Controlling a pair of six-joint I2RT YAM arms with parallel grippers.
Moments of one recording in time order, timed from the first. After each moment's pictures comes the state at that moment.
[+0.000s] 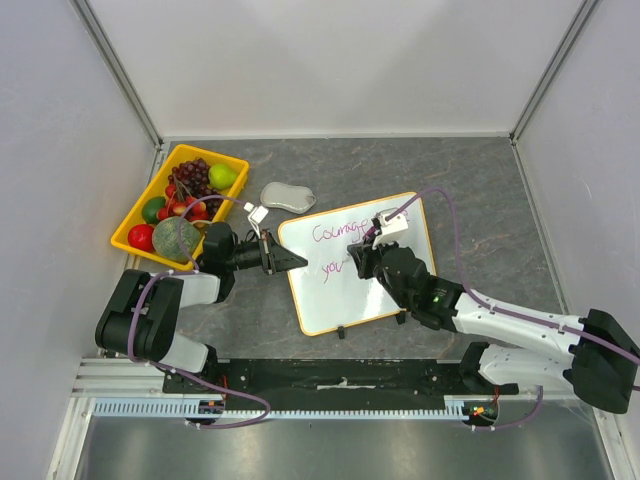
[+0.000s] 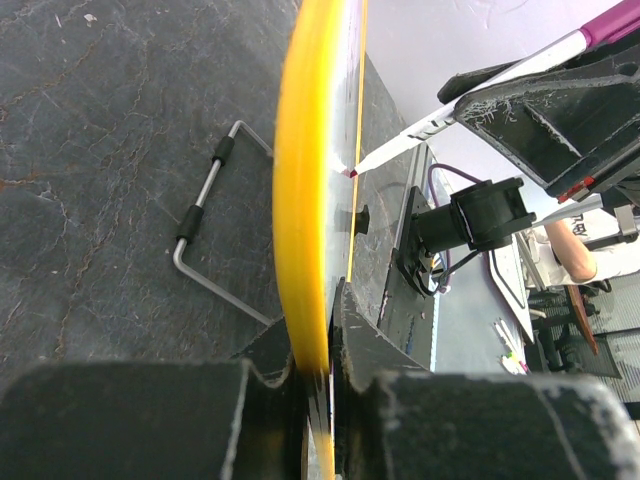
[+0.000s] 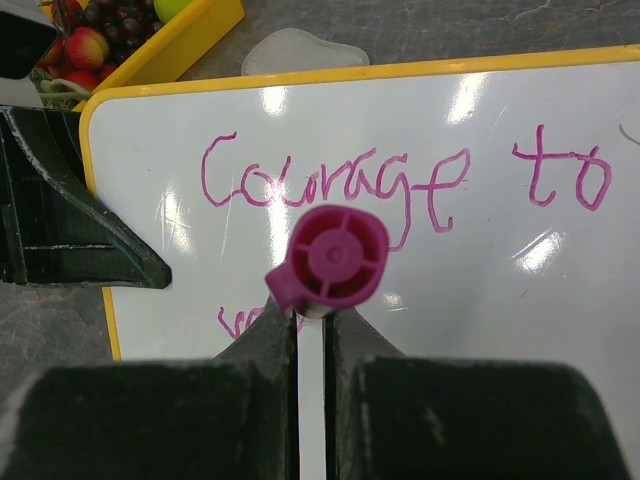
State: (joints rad) left arm -0.23 1.47 0.39 0.84 1.05 -0.67; right arm 0.99 1.10 0.62 0.22 0.50 0.39
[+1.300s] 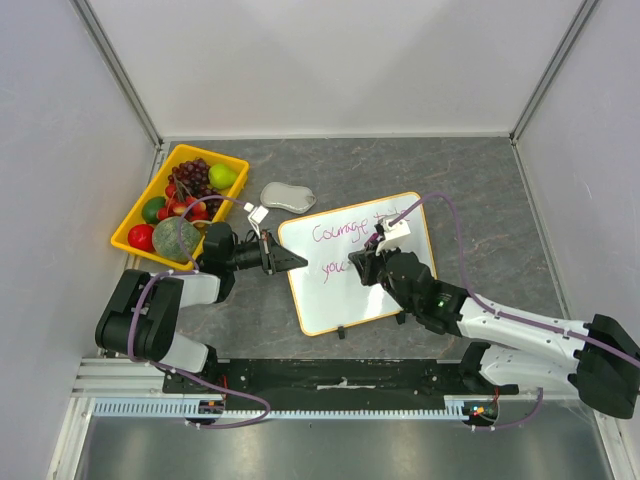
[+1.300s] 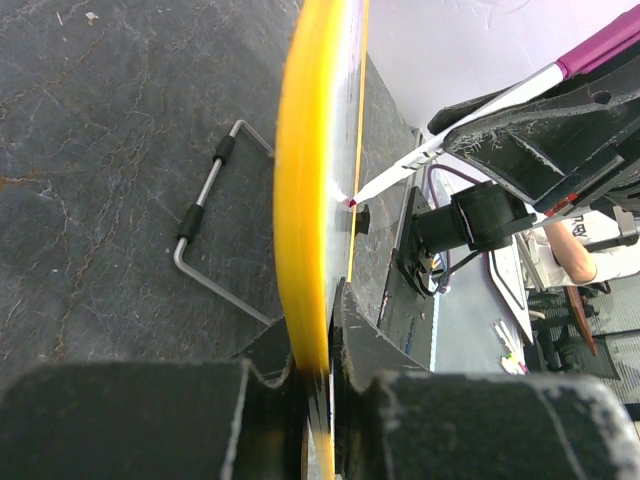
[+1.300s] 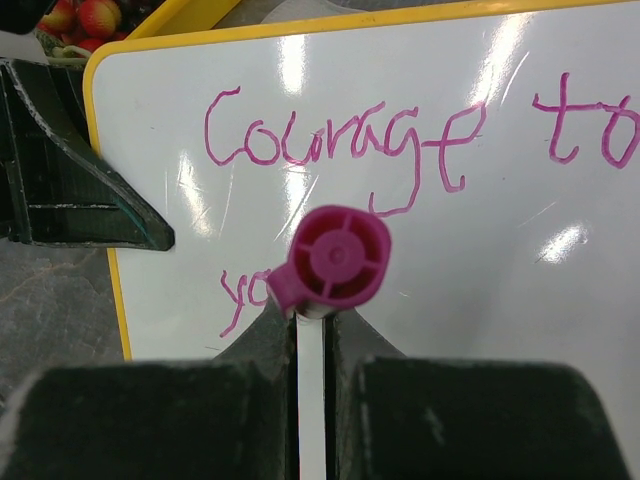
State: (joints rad) left arm -0.23 1.47 0.39 0.84 1.04 -0.67; right arm 0.98 1.07 0.56 0.21 0.44 0.42
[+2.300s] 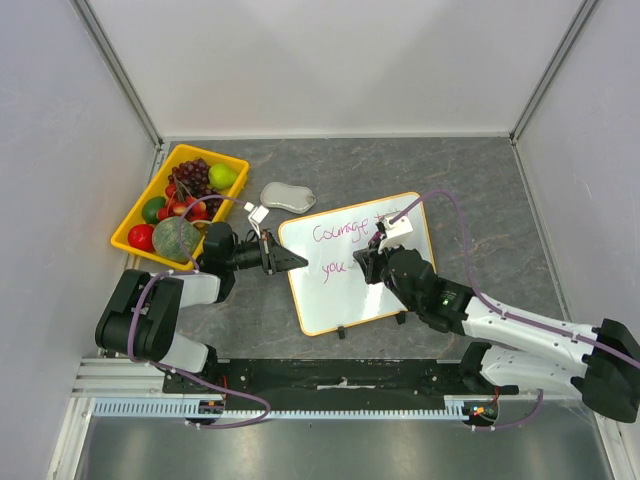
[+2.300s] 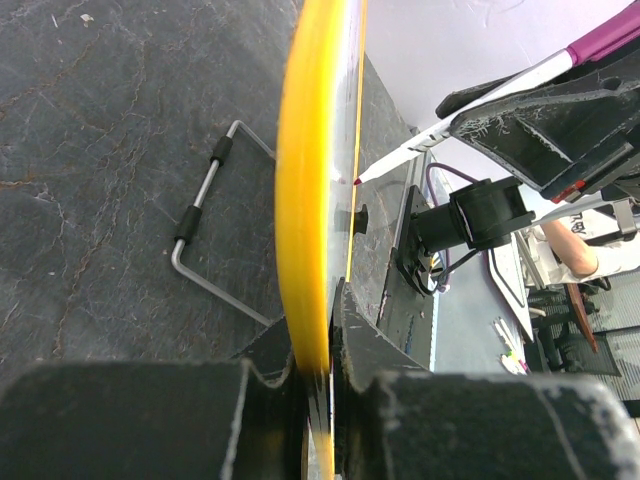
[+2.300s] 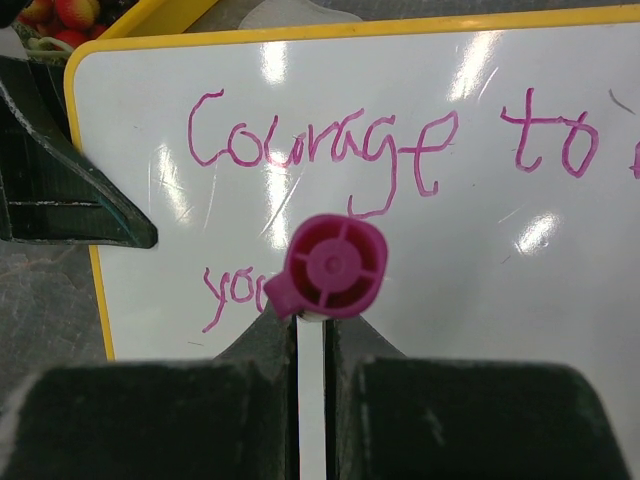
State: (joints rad) left arm -0.23 1.47 0.40 0.84 1.05 -0.67; right arm 0.98 1.03 0.60 0.12 0.45 0.39
